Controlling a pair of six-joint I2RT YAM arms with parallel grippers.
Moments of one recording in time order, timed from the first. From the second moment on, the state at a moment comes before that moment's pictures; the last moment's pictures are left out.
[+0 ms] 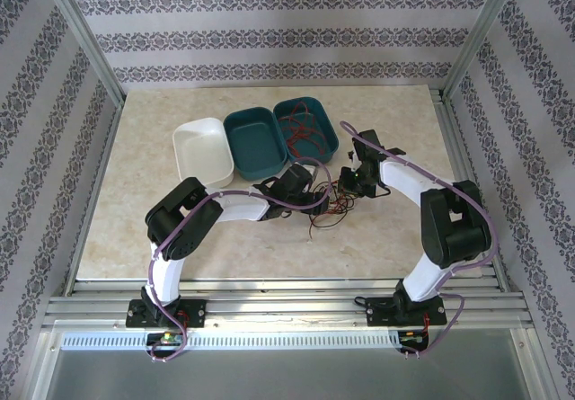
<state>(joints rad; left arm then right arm) -0.80 1.99 1.14 0.06 0.06 -0.56 0.26 1.69 1.05 -0.62 -0.24 0.44</state>
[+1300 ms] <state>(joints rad) -0.80 1.69 0.84 0.12 -0.10 -0.62 0.53 1.38 1.05 -0.52 -0.18 0.50</state>
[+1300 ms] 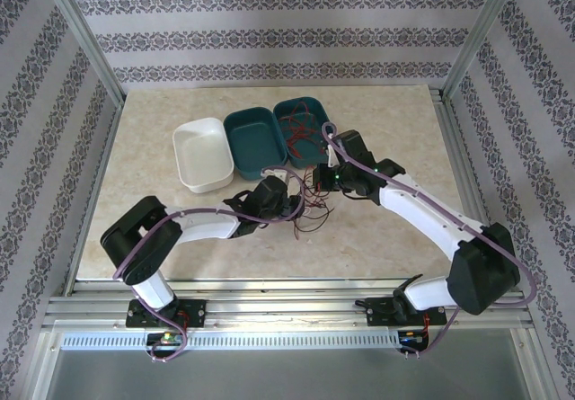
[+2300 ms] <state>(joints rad) -0.80 1.41 0.73 0.14 -0.18 -0.63 0.54 1.30 1.00 -0.49 -0.15 0.49</state>
